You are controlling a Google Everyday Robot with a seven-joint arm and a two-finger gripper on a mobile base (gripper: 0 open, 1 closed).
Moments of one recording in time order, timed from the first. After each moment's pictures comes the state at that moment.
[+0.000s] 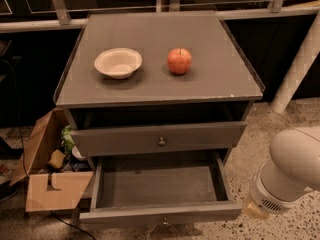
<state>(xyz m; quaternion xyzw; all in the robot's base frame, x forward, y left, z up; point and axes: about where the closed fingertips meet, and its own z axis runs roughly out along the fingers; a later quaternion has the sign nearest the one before) 0.338 -0.238 0.677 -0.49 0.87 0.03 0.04</state>
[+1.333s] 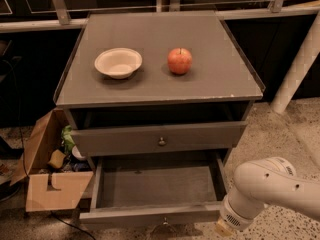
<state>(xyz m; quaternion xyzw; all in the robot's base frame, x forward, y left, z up) 0.333 -0.196 0.540 -0.42 0.90 0.10 0.00</state>
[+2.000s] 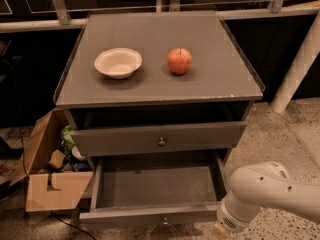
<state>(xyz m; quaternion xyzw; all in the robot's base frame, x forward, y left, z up) 0.331 -0.193 0.521 -0.41 0.91 0.10 -0.01</state>
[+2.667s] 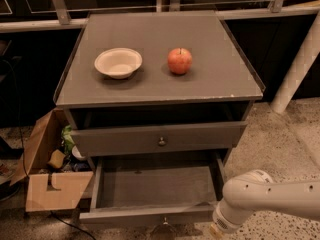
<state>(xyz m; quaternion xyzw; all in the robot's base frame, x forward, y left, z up) 0.347 -0.204 0.446 -0.35 0.93 0.09 -0.02</state>
